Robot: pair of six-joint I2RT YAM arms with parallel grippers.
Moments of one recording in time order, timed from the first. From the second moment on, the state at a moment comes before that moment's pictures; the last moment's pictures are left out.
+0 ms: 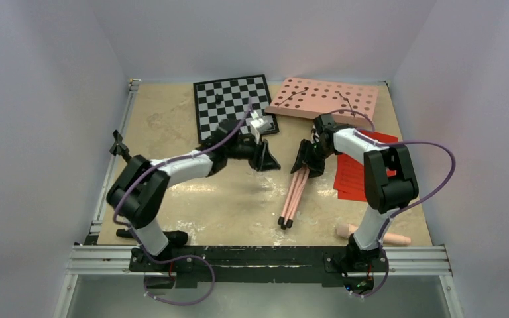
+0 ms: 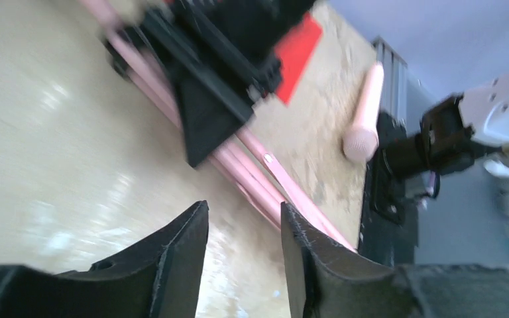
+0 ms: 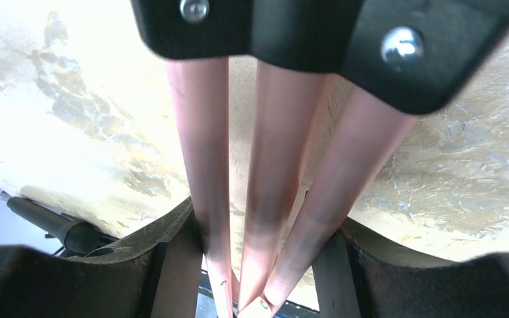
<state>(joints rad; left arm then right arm) -0.65 1.76 0.96 0.37 0.75 -0.34 0.26 1.81 1.15 -0.68 -0.34 0.57</state>
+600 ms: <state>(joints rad) -0.61 2.04 1.41 0.16 0.36 -0.07 0.16 1.72 1.15 -0.66 -0.44 0.51</state>
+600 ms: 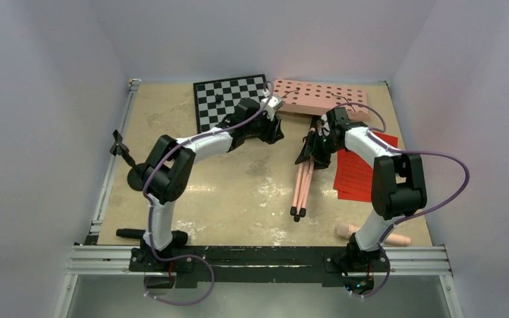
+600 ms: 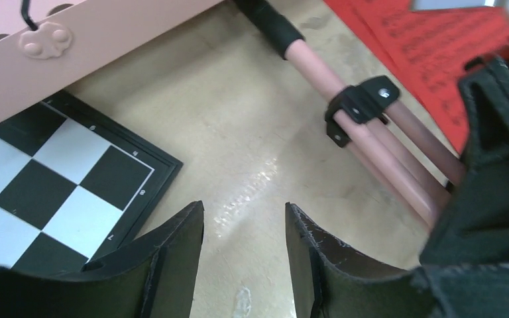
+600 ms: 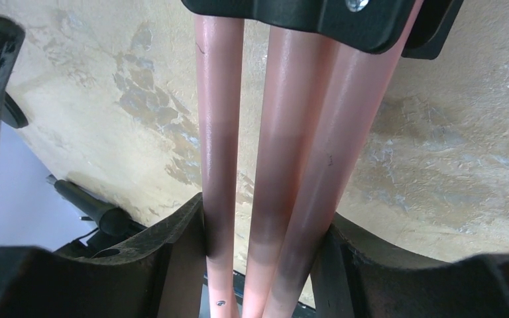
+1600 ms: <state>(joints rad) -0.75 2.29 1.75 -0.06 -0.13 -0.59 0.16 1.72 1.15 -0.63 -0.48 0.58</state>
